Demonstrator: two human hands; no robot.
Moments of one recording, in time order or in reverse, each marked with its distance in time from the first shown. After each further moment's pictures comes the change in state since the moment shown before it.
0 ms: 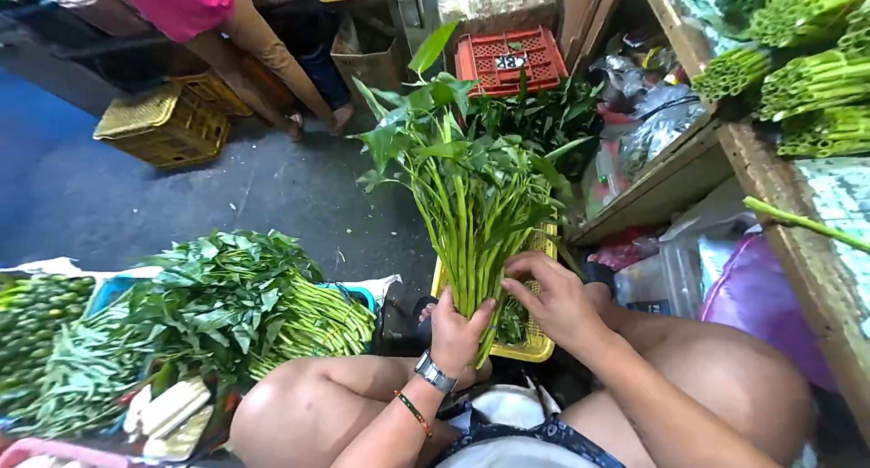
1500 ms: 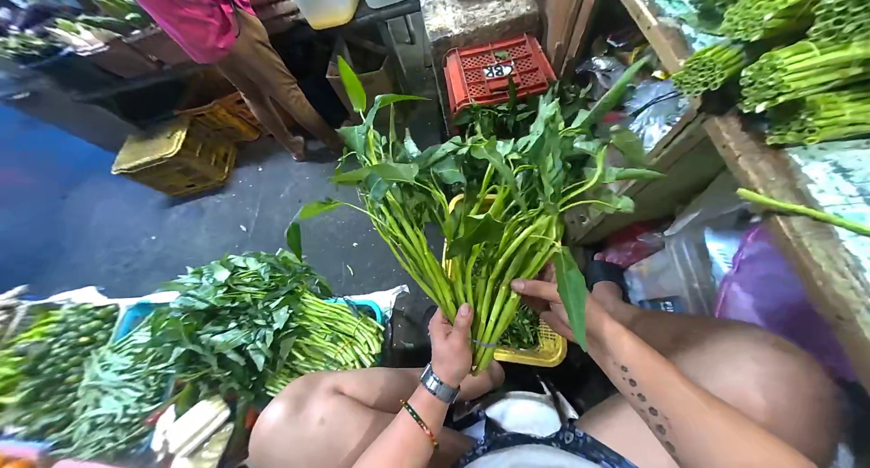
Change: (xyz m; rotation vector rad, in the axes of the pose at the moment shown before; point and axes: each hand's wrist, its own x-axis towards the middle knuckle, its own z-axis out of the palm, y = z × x) left_hand -0.006 0.001 -0.007 -0.362 0.020 -0.044; right_hand 0.003 0.007 0.004 1.269 0.036 0.599
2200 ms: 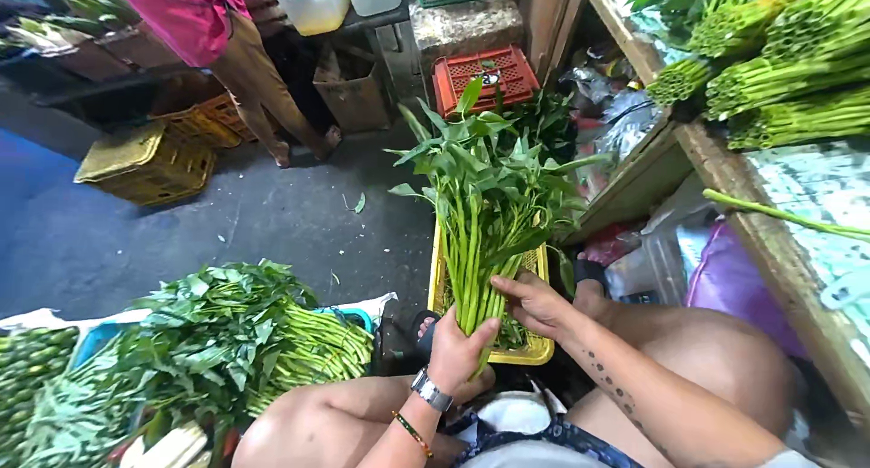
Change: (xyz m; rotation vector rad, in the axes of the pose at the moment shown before) left_hand 0.003 0.006 -0.002 0.407 -0.243 -0.184; right_hand 0.009 0.008 0.013 0.041 0.027 0.237
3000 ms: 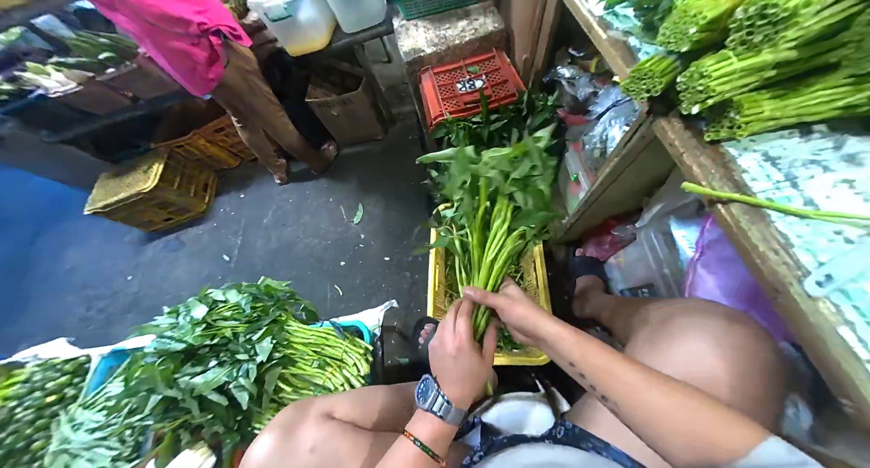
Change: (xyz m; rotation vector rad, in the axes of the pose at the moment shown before) left_hand 0.000 -0.001 0.023 0.794 0.301 0.545; right_hand 0.000 0.008 0.013 -0.169 0.062 -0.069
